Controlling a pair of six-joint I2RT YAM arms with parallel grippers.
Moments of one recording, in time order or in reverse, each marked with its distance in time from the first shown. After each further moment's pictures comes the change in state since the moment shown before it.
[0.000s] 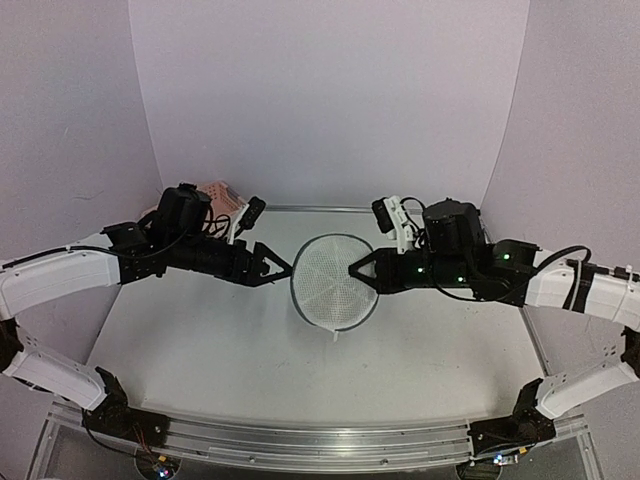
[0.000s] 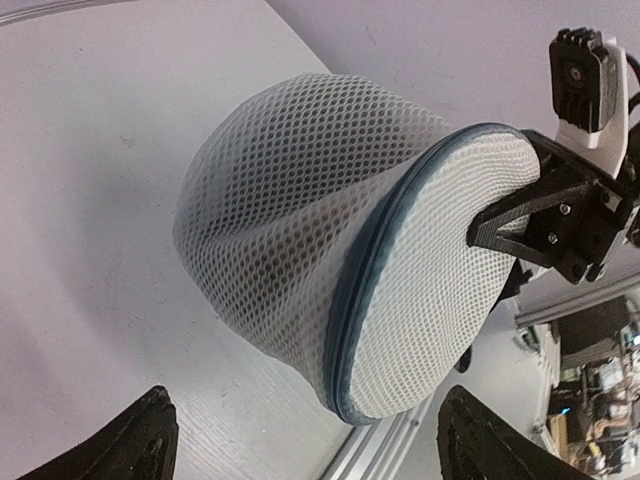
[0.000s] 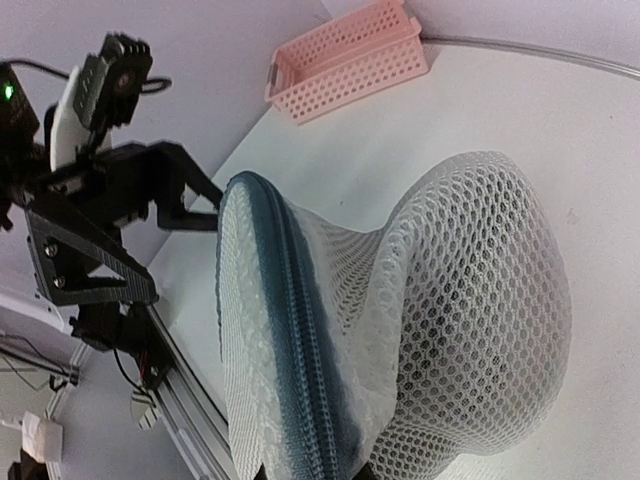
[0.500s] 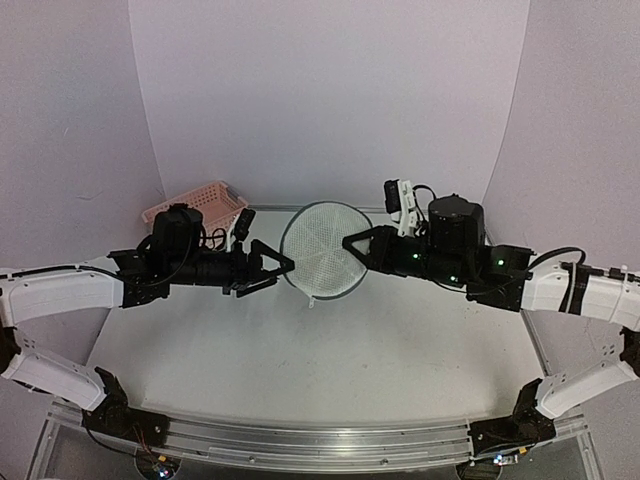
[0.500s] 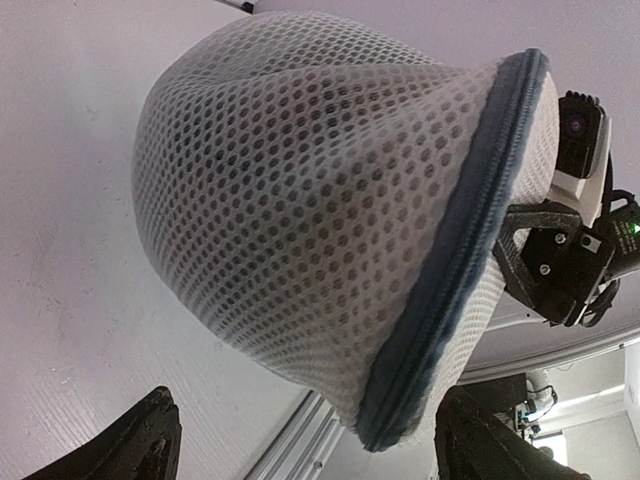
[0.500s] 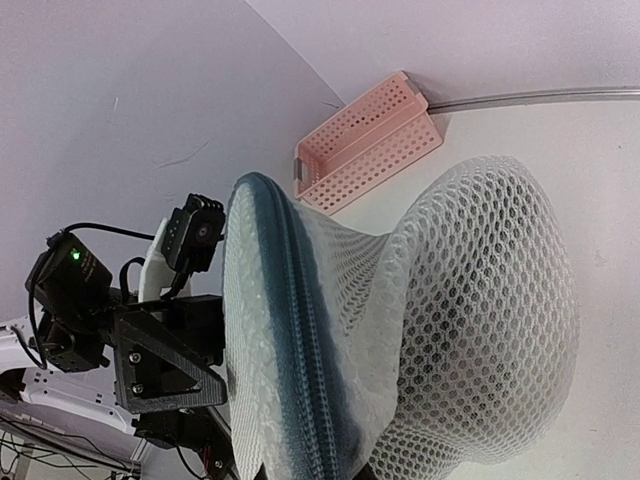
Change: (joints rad) left arm 0.000 -0.033 -0.206 0.370 0.036 -0.400; right arm 0.018 0.001 -0.028 0.253 0.133 0.206
